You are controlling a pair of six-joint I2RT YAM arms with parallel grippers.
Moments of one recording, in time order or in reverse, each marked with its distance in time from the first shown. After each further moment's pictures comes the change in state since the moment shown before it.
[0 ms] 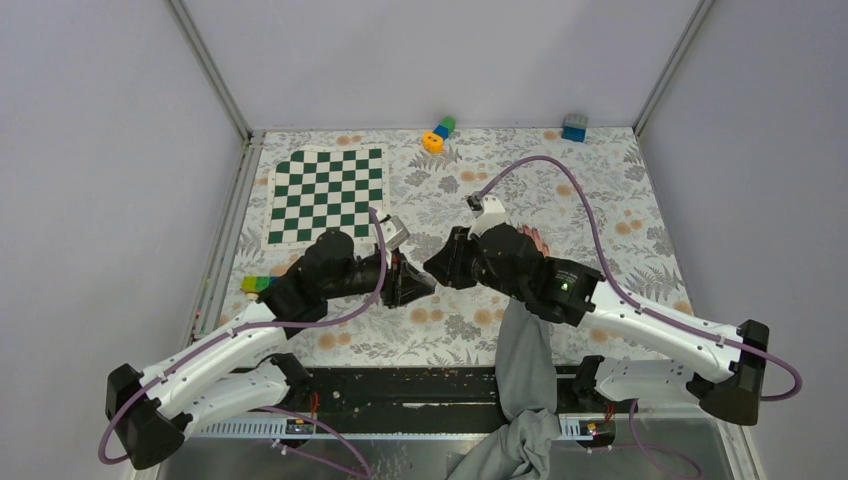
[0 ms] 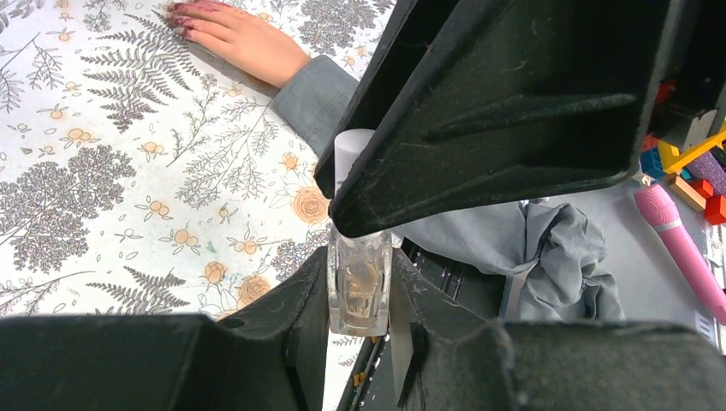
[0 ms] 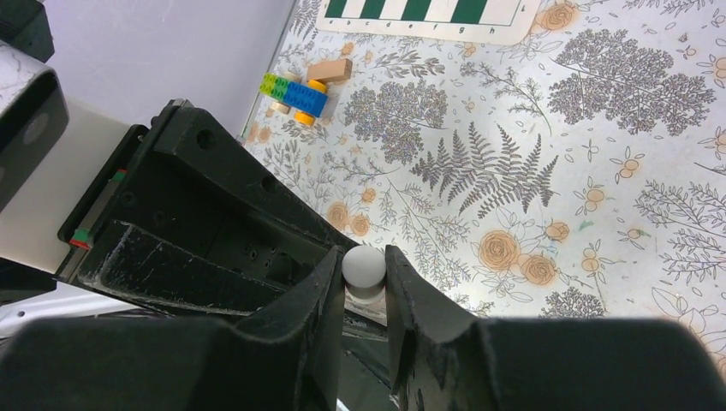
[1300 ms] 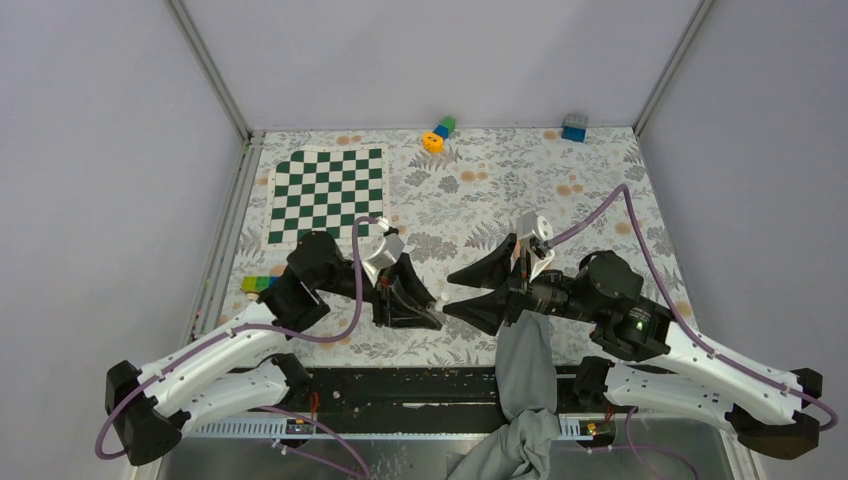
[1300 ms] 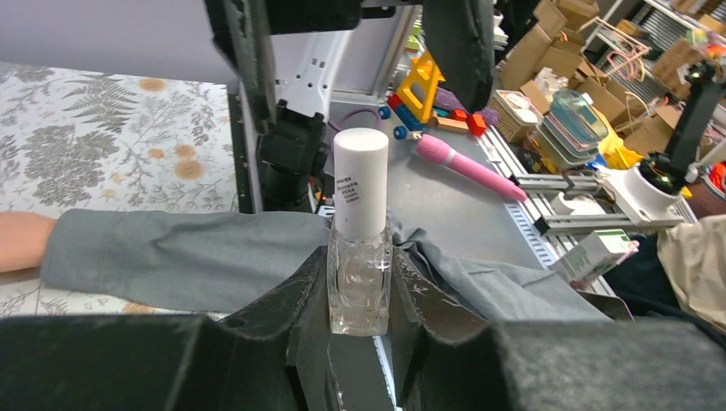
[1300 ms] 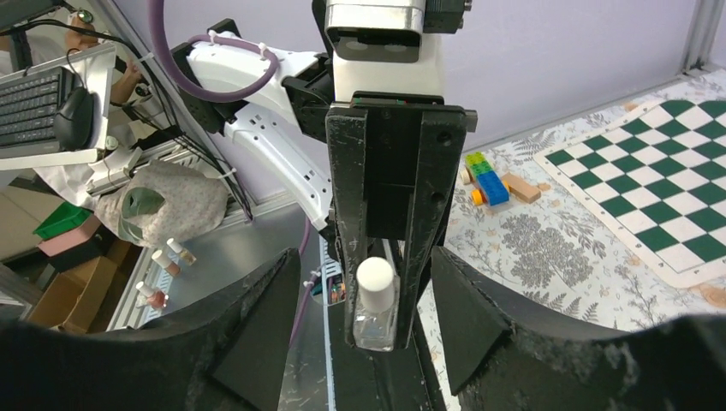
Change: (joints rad) left arm -0.042 0.004 0.014 0.361 0.553 -0.089; right arm 0.027 -0.397 -0.167 0.329 -0.470 -0.440
